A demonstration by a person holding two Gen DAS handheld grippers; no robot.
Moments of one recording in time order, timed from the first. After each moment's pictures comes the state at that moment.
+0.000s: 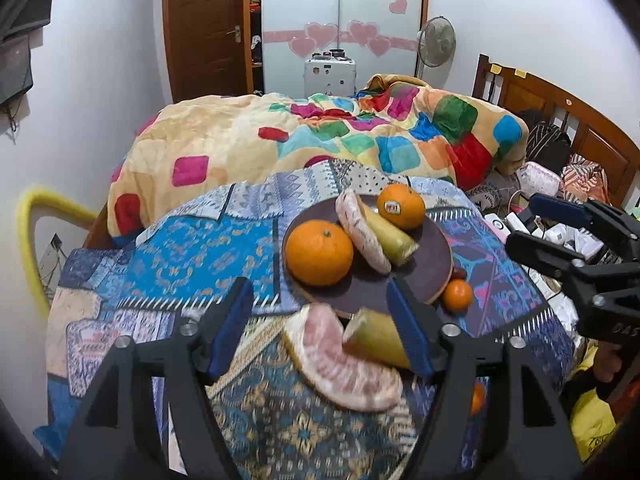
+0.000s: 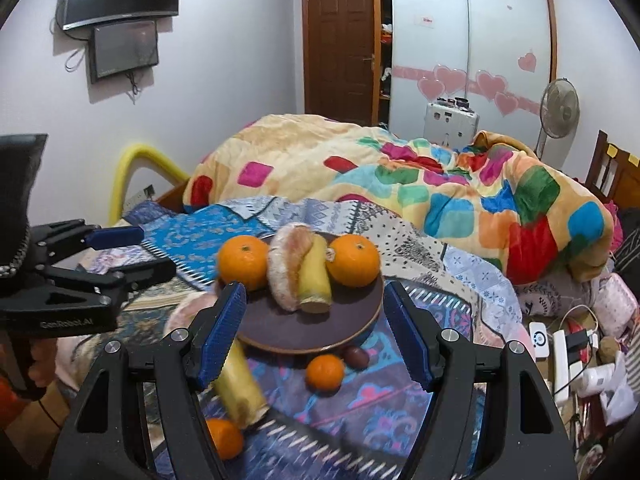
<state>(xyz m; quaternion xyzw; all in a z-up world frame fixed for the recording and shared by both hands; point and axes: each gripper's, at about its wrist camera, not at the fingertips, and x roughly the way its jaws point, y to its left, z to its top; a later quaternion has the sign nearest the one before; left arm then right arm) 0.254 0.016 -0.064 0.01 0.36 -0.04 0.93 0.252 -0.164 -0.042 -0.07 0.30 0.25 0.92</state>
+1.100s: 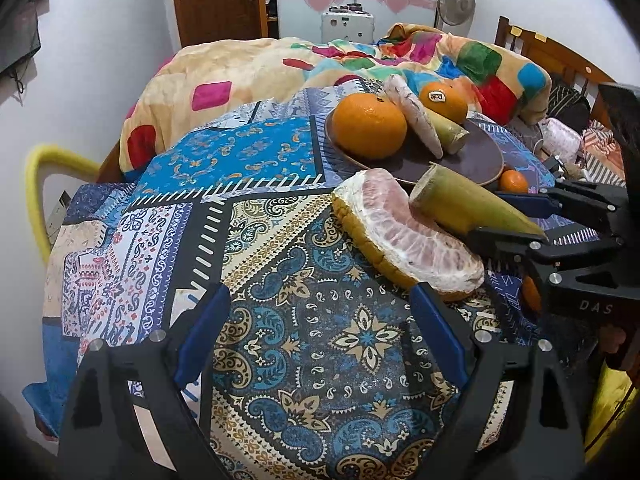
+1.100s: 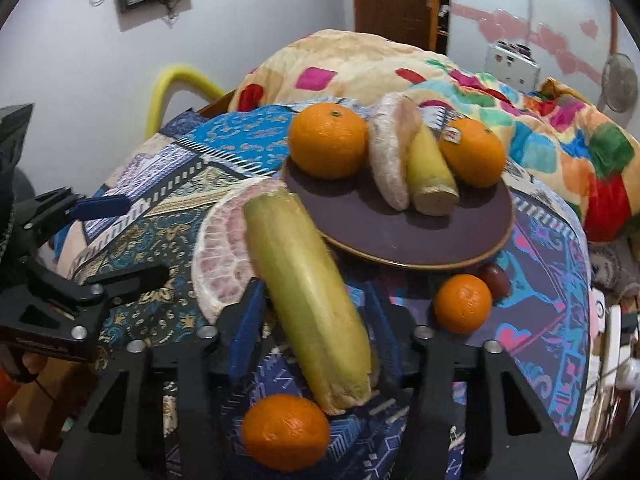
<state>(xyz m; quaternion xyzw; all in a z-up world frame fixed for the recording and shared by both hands) 0.223 0.050 -0.145 0.01 0.43 -0.02 0.90 0.245 -0.106 -0.130 -0.11 0.40 0.33 0.85</state>
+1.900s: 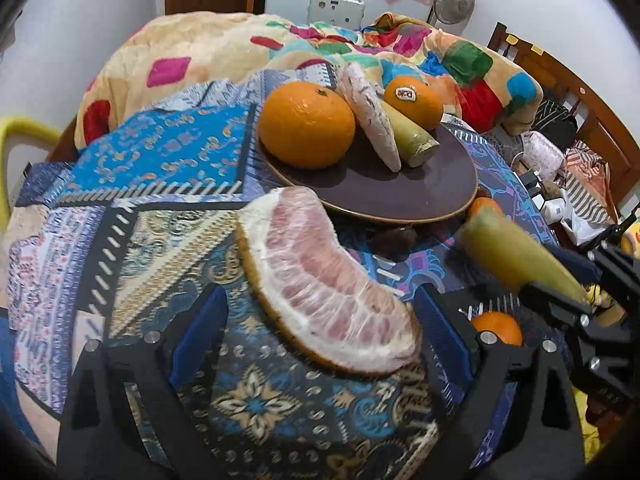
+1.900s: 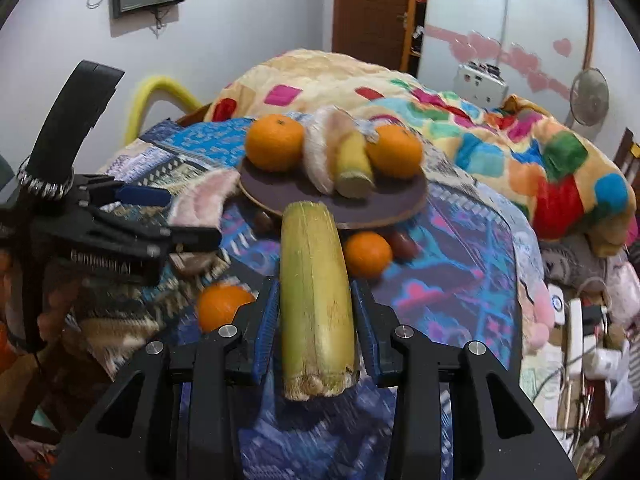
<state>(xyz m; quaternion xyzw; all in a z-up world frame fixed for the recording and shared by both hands) 0.273 0.008 -0.156 -0.06 0.47 -0.06 0.88 0.223 -0.165 -0.117 -0.13 0.38 0.27 0.88</state>
